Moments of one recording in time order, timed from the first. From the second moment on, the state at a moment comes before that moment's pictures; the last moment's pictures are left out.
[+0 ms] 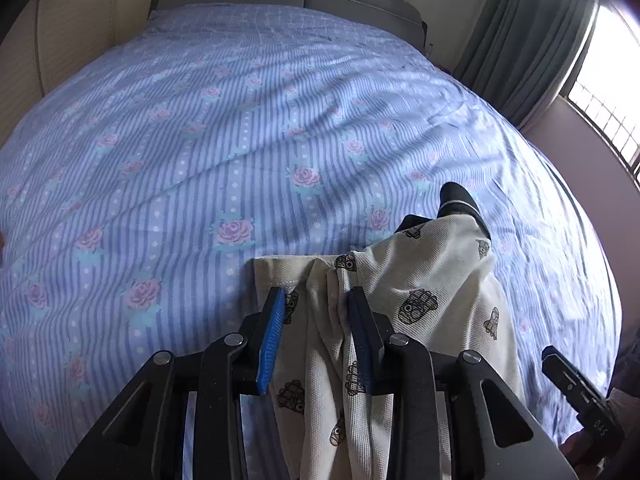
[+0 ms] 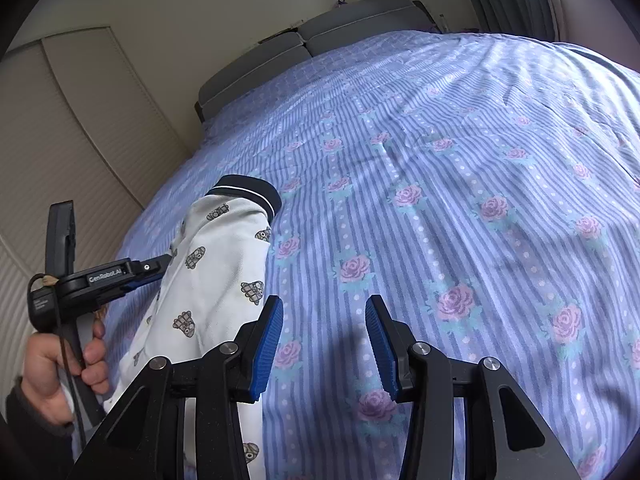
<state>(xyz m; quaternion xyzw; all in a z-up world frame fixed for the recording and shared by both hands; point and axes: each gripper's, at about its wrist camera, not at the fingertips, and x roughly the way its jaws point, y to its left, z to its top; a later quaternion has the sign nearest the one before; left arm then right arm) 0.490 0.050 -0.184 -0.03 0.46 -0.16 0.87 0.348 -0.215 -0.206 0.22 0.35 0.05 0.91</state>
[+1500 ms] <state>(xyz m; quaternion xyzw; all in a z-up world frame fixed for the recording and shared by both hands) 0.420 0.061 -0.167 -0.04 0.43 -0.15 0.89 0.350 -0.217 -0.210 0.23 0.35 0.06 0.90</state>
